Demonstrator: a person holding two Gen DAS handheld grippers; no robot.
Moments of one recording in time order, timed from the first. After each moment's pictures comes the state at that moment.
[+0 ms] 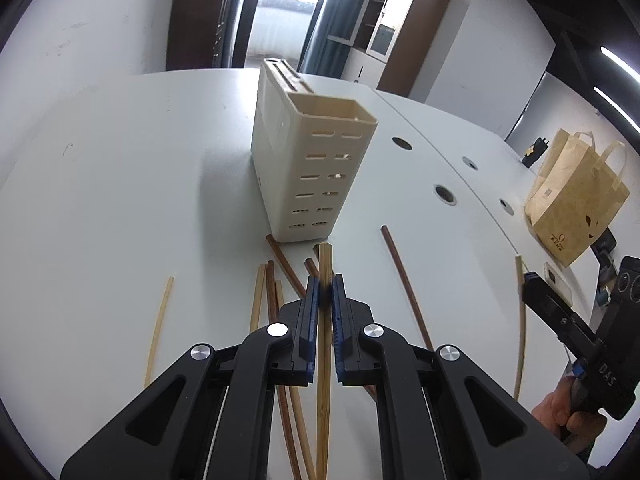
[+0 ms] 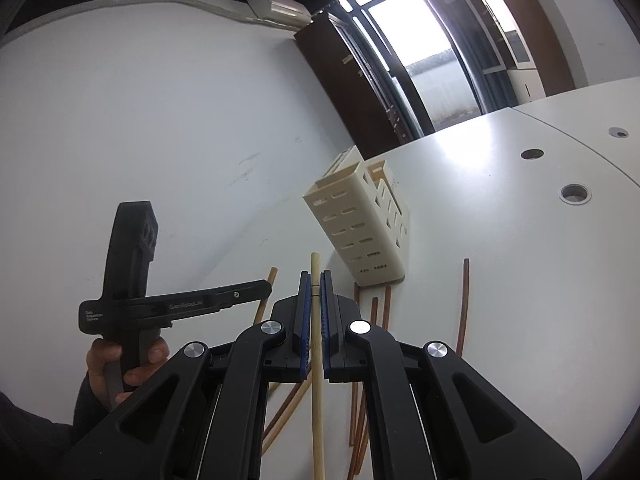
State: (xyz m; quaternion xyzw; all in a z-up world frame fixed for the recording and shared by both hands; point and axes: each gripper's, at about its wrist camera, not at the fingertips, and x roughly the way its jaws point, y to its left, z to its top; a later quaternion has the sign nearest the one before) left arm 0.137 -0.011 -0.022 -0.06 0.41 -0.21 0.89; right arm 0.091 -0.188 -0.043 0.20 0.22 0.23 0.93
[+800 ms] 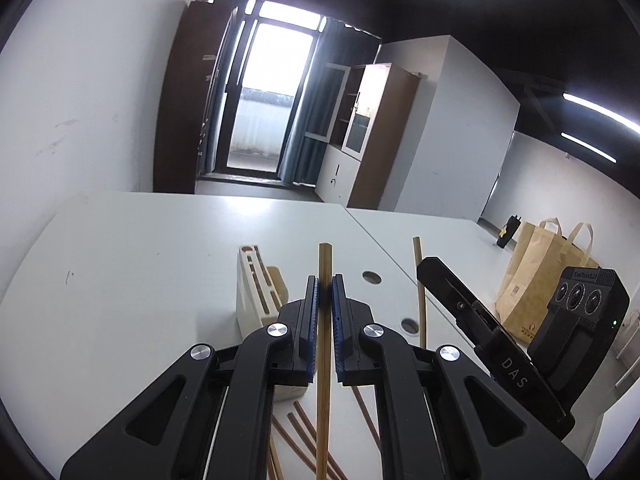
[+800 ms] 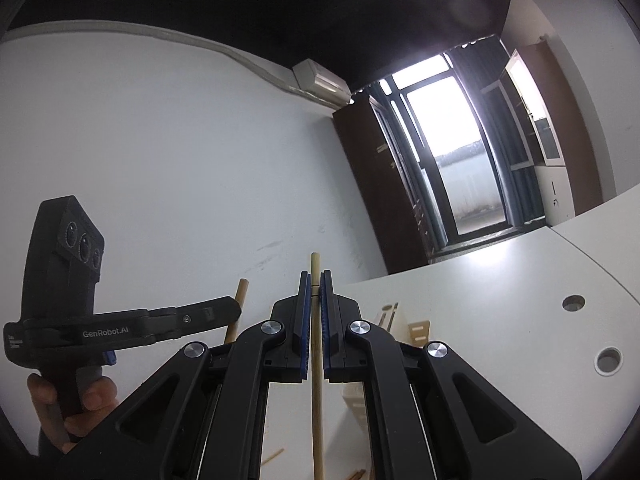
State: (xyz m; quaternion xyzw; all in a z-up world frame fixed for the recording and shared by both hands) left arm 0.179 -0.010 0.138 -0.08 0.24 -0.23 0.94; right arm 0.198 -0.171 0.071 0.17 0.05 0.23 0.96
